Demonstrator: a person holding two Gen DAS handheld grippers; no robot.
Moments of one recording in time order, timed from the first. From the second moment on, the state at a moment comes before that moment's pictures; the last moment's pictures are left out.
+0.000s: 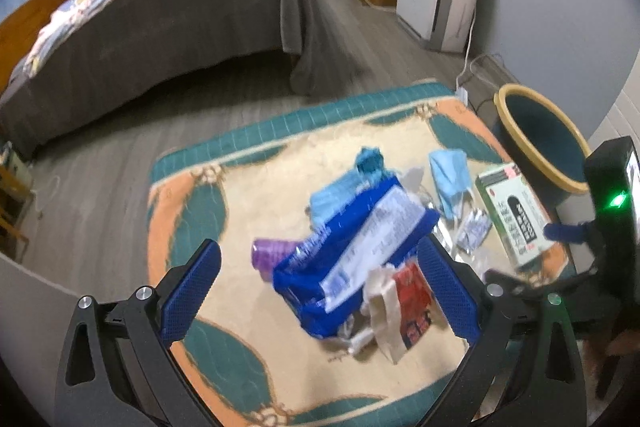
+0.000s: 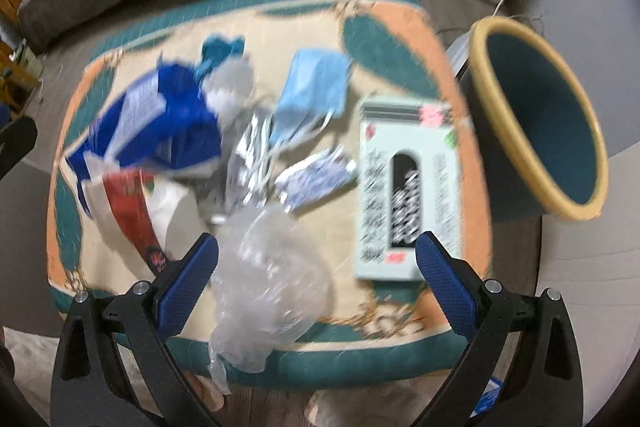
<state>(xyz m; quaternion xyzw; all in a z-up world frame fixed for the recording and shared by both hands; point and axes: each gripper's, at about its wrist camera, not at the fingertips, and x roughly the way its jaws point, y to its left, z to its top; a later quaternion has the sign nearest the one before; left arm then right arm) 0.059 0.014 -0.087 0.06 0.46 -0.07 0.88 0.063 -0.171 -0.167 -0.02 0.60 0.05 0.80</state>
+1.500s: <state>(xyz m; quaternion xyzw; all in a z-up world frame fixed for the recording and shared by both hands) 0.055 -0.014 -0.069 0.06 0.42 -0.14 0.89 0.079 -0.200 -0.082 0.02 0.51 0.11 0.85</state>
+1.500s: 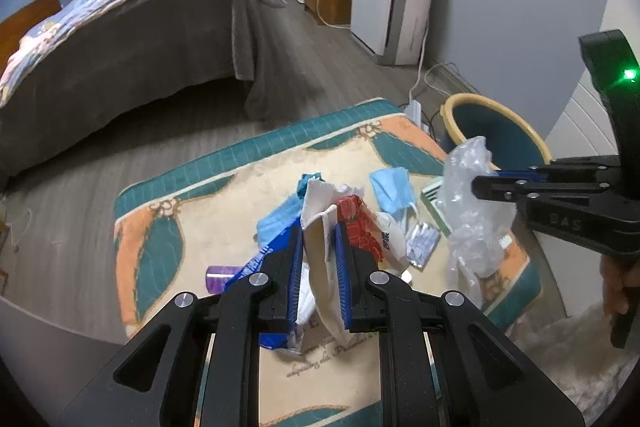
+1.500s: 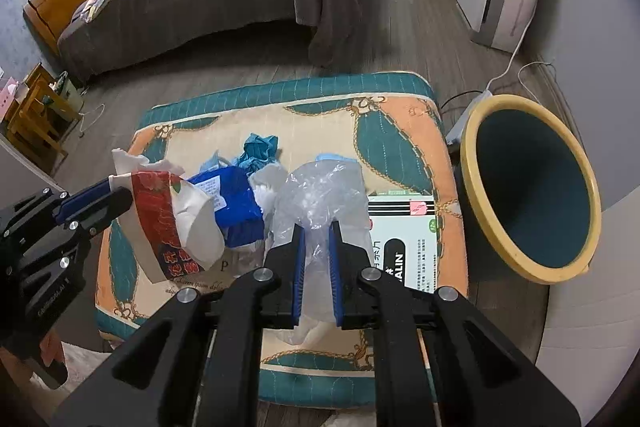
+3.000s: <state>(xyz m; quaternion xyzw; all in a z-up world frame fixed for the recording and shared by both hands) 0.040 -0.046 -0.090 0.11 0.47 -0.18 0.86 0.105 -0.226 -0.041 -0.02 0.48 0.14 0.87</state>
